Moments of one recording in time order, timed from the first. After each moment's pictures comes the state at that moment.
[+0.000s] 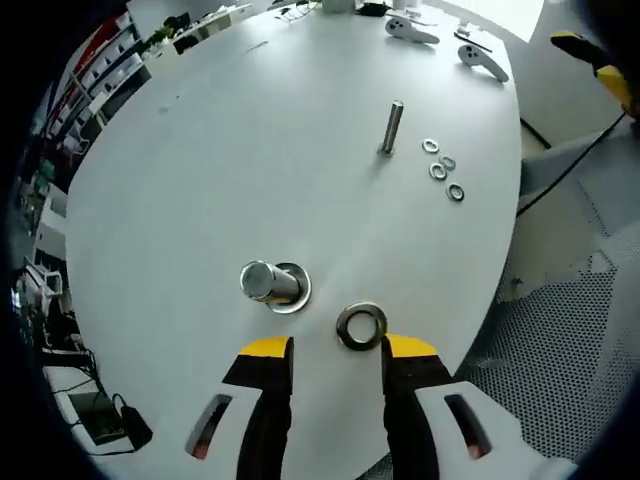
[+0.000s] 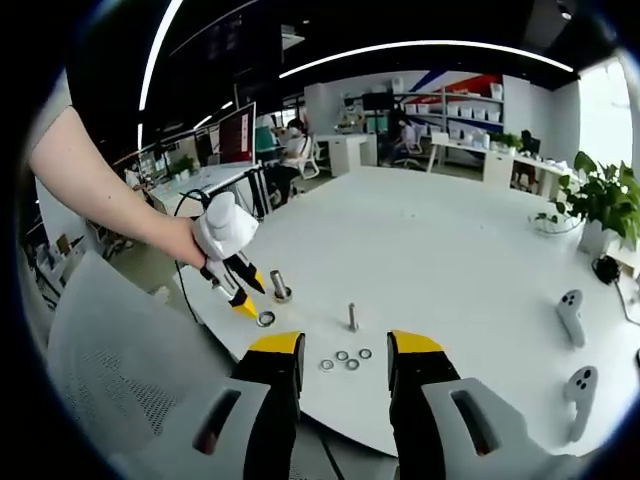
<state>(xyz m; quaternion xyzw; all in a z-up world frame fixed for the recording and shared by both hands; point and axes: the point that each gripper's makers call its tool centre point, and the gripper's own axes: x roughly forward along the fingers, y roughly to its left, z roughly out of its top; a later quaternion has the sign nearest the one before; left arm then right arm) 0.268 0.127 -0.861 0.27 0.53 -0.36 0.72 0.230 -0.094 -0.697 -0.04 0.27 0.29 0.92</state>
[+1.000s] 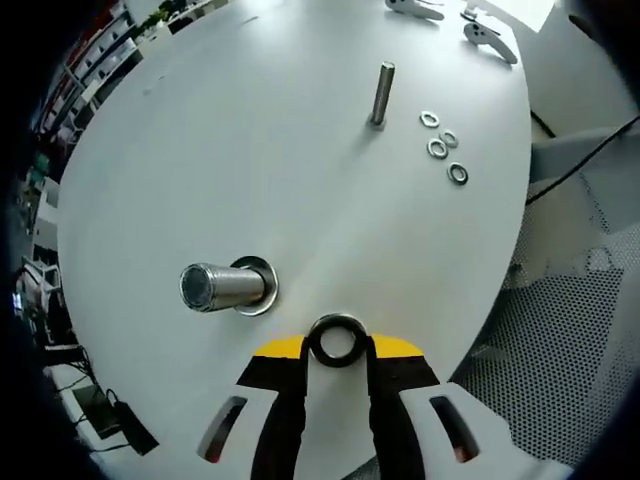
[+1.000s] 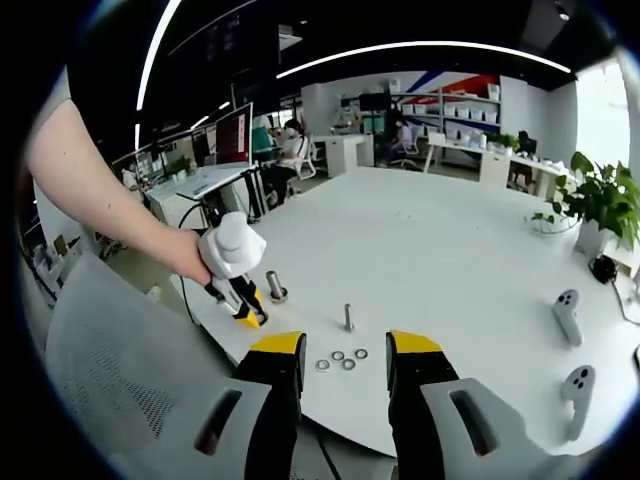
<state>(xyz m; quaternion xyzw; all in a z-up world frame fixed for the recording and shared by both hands) 0.257 0.126 -0.875 0.30 0.58 -0.35 0.68 0.232 -0.097 -0.696 -0.04 0.26 0.28 0.92</state>
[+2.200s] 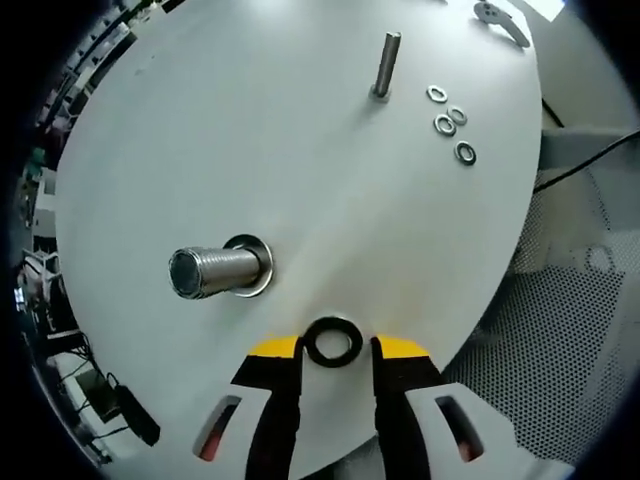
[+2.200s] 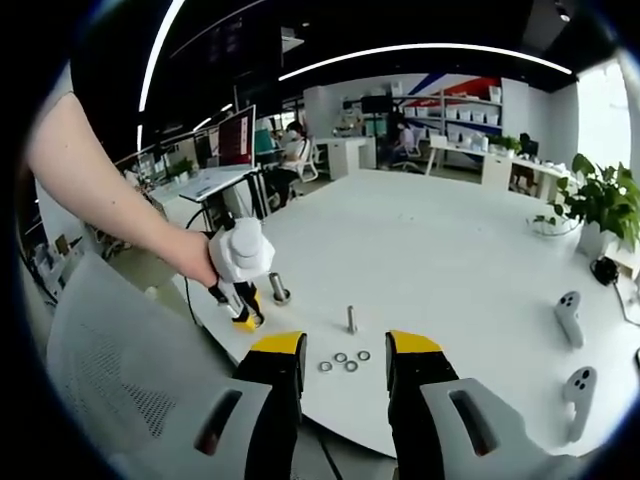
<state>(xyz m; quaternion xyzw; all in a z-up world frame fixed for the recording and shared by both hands) 0.255 0.130 -0.877 0.29 0.61 -0.31 0.67 0.231 -0.095 -0.695 -0.04 0.26 0.29 0.92</state>
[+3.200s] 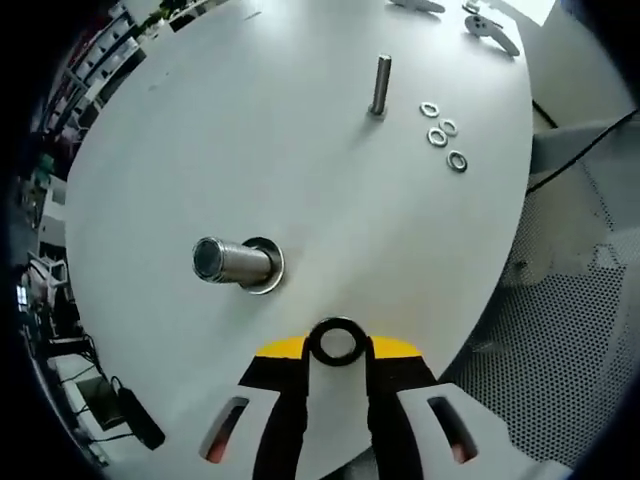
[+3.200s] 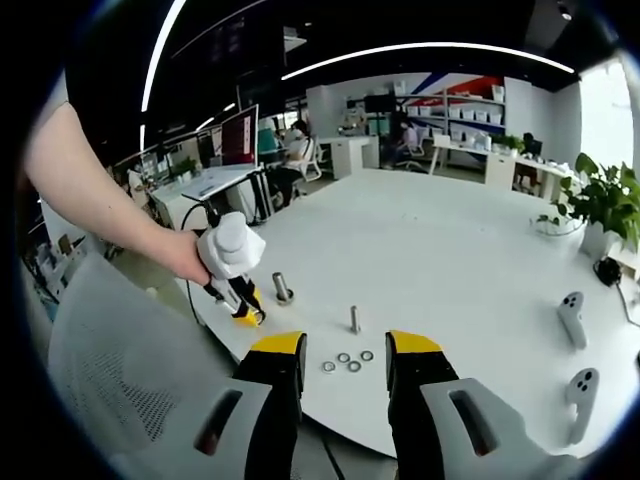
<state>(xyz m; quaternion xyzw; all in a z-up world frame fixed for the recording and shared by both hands) 0.259 0.133 -0.862 0.29 0.57 -0.32 0.70 0.230 -0.092 -0.695 -0.04 0.26 0.29 0.92</state>
